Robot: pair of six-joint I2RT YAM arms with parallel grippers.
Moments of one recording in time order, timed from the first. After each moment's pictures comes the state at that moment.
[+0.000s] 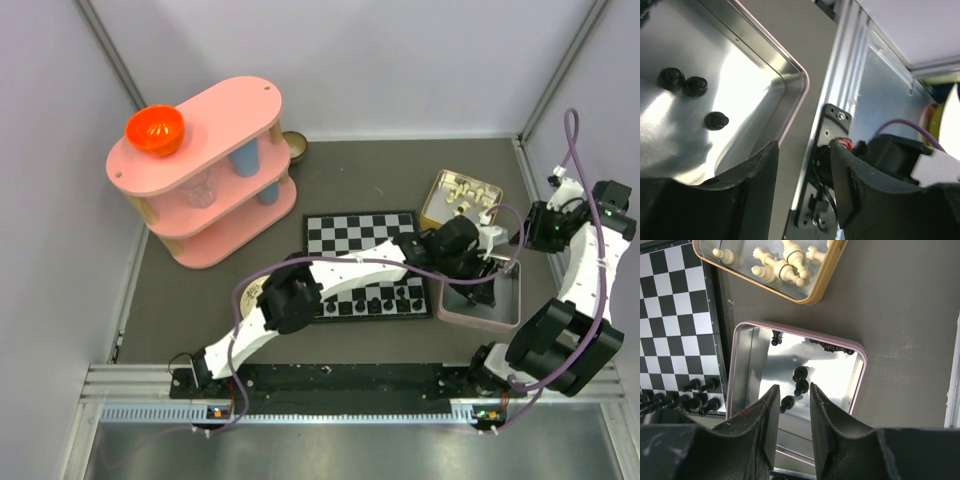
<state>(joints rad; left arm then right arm) -1.16 2.36 2.12 -0.32 0.51 -0.53 -0.58 1.30 1.18 -0.97 -0.53 -0.32</state>
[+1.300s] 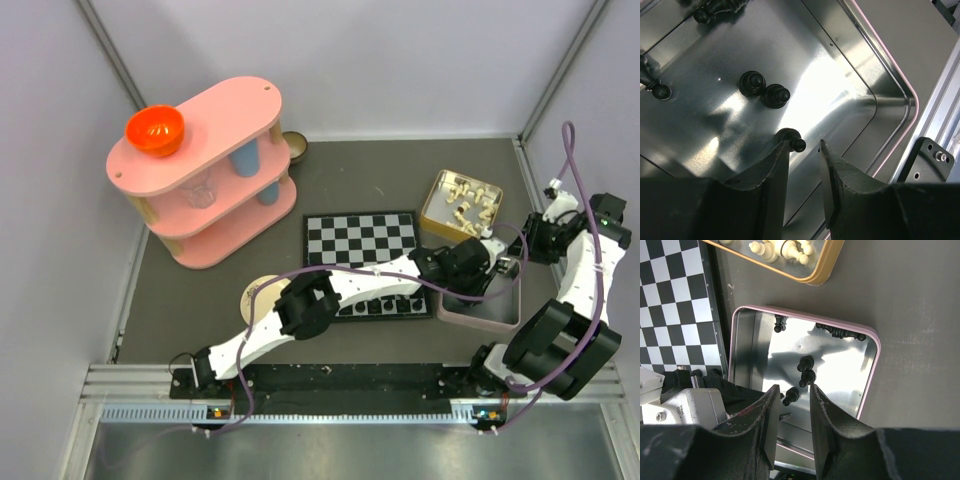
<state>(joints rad) -1.22 2.55 2.28 -0.42 0.13 -0.42 -0.61 1.28 1.09 -0.97 -0.57 -0.33</state>
